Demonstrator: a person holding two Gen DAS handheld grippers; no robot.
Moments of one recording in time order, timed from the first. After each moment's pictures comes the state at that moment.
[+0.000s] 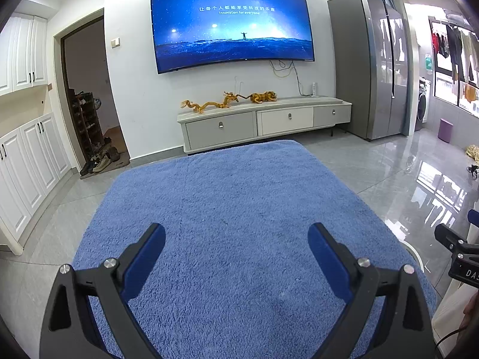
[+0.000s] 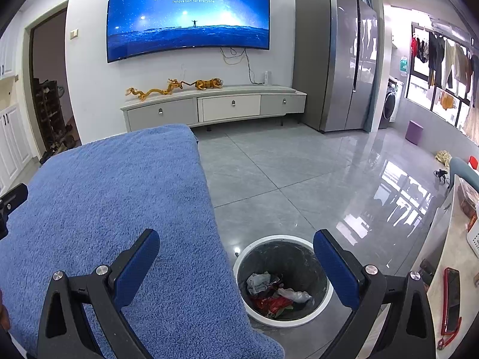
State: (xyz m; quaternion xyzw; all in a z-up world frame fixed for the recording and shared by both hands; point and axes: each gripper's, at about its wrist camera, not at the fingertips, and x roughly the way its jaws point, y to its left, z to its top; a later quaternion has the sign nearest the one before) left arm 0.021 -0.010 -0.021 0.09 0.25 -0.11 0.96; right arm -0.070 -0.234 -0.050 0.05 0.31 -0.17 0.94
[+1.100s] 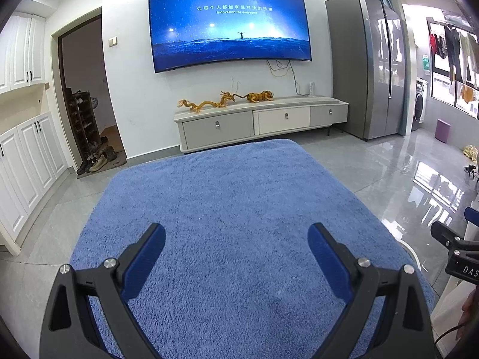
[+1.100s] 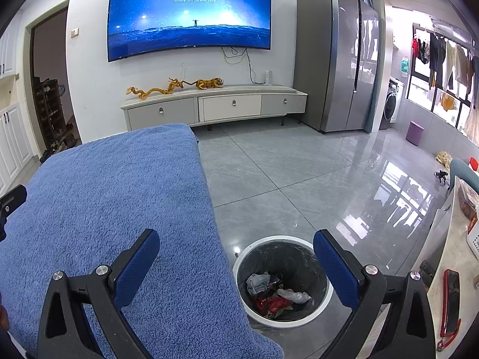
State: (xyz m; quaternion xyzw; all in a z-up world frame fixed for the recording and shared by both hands) left arm 0.021 -0.008 -0.024 0.08 0.26 -0.12 0.96; right arm -0.068 -0.235 -0.051 0.05 0.31 -0.17 0.94
